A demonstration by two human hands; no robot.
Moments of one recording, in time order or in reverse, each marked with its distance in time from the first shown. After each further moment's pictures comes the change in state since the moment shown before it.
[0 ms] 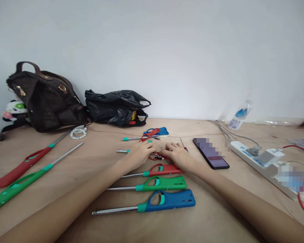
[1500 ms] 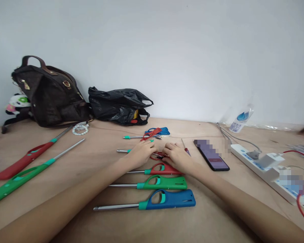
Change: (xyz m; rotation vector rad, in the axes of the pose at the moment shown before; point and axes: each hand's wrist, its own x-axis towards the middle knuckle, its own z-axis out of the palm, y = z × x) left_hand 0.001 -0.002 0.006 0.023 0.019 0.046; right_hand 0.008 -0.015 -0.013 0.143 0.018 0.023
